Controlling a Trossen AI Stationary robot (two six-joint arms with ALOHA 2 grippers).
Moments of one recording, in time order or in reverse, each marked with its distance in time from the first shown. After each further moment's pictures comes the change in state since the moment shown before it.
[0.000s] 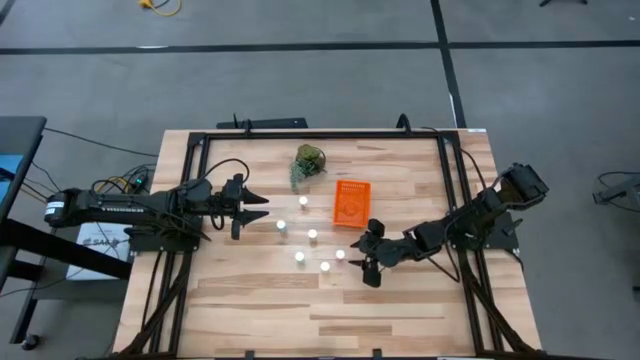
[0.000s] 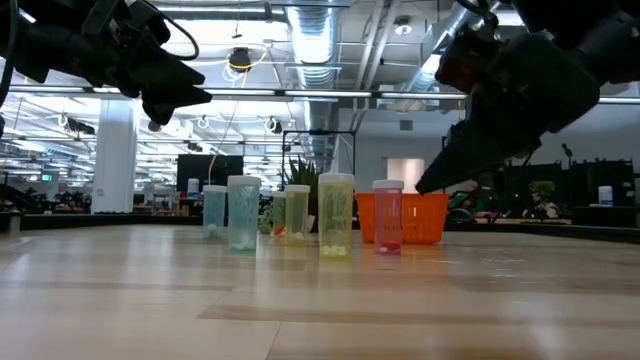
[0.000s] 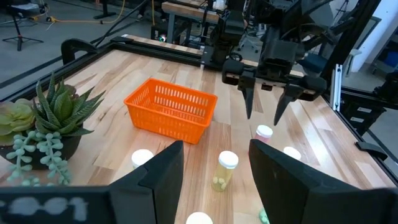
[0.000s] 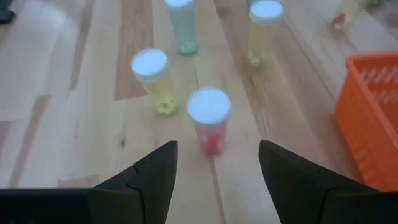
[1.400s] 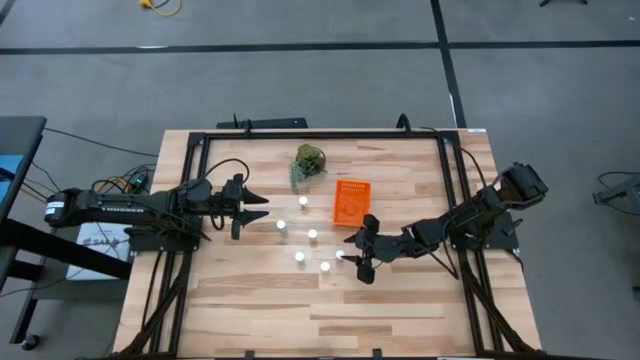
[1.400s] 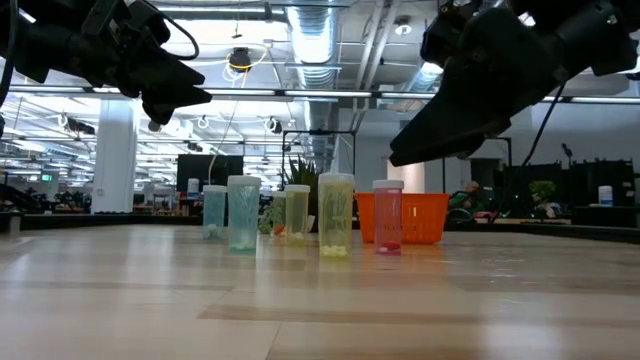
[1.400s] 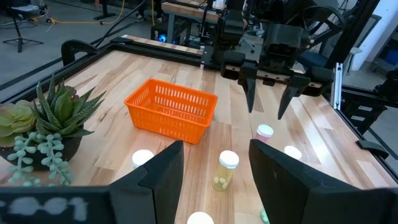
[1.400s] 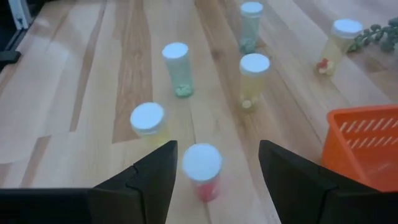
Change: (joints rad) left arm 0.000 0.000 0.000 -0.001 0.000 0.010; right arm -0.033 0.000 0.029 0.063 0.030 -0.053
